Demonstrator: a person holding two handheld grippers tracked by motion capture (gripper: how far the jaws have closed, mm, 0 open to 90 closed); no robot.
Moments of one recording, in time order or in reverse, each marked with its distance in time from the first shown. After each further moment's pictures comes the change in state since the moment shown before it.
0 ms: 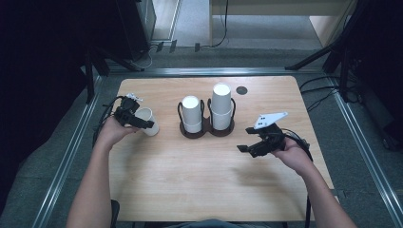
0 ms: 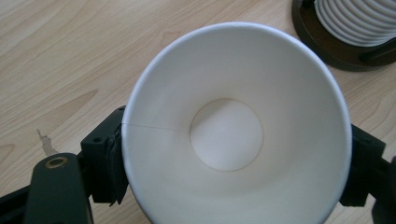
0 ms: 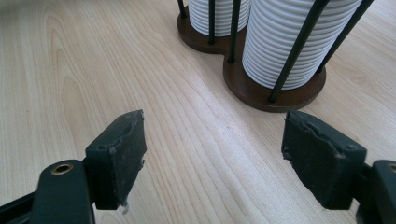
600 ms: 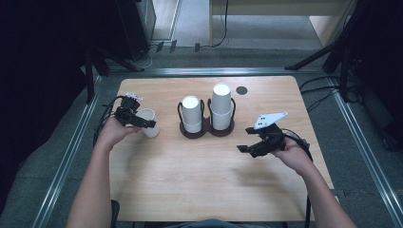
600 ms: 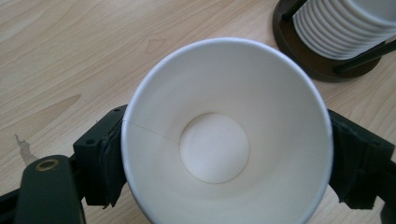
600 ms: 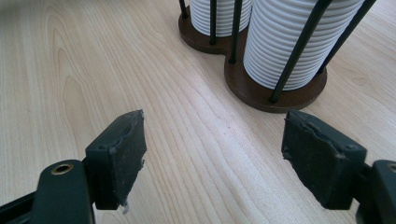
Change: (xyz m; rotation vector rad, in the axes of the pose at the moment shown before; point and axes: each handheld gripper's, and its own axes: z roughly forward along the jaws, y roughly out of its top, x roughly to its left) left arm -0.002 0.002 -0.005 -0.033 -0.055 -0.040; right arm 0.001 0.001 0.000 0.000 0.002 -0.004
